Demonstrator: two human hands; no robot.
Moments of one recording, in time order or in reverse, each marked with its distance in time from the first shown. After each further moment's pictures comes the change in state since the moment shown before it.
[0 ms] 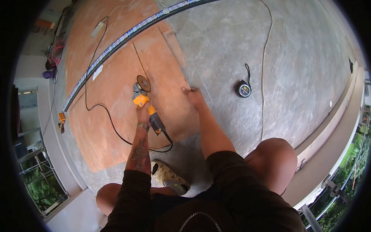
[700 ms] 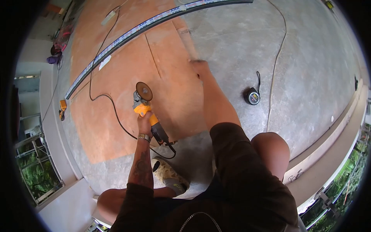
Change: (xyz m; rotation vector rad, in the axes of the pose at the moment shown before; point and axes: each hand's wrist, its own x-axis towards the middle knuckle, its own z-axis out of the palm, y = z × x) left_hand -0.072 0.038 -0.030 -0.117 0.018 -0.116; right_hand 0.105 -0.102 0.019 -0.155 0.063 -0.009
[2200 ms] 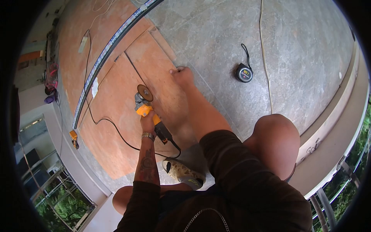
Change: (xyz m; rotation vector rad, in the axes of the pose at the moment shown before) left_hand 0.024 -0.007 0.037 0.294 -0.027 -0.106; right_hand -0.053 0.060 0.018 0.002 0.197 -0.047
